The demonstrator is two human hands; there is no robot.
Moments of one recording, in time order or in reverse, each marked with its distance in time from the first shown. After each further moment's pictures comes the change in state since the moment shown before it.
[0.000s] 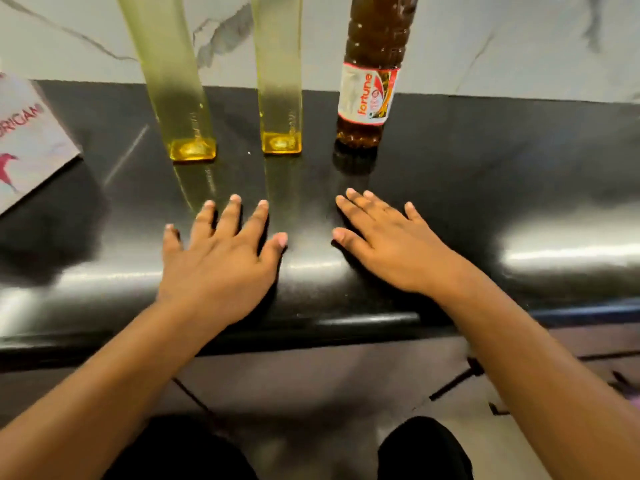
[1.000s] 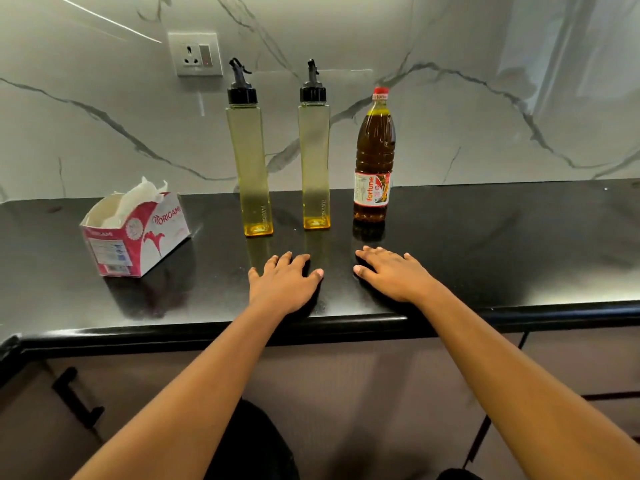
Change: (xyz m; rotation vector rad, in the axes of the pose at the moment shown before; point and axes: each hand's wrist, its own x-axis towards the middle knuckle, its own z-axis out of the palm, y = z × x) left_hand -0.001 -0.004 -0.004 -0.107 0.090 0.055; right_hand -0.002 -0.004 0.005 0.004 0.109 0.024
